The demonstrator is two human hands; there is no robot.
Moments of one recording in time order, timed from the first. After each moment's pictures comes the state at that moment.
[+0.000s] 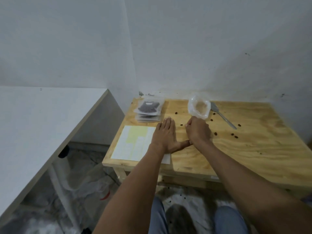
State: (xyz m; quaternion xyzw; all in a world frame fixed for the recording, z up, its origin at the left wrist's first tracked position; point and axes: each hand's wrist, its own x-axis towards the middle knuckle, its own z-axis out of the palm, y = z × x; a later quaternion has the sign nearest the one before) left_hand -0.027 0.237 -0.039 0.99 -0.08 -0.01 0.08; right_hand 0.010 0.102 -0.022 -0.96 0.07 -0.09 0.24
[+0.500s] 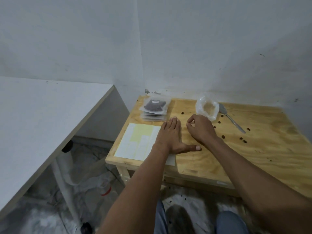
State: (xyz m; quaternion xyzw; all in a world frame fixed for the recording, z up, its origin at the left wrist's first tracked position) left_hand -0.026 0.240 -0.039 0.99 -0.07 -0.02 0.11; right_hand 0.028 0.094 -0.021 -0.95 -0.10 -0.05 0.28
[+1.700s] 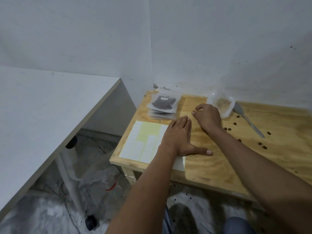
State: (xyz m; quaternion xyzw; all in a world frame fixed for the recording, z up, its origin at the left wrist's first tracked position) left_hand -0.023 0.248 -0.038 0.99 -0.09 0.02 0.13; right_hand 0.073 0.126 -0.017 -0.94 -0.02 -0.08 0.34
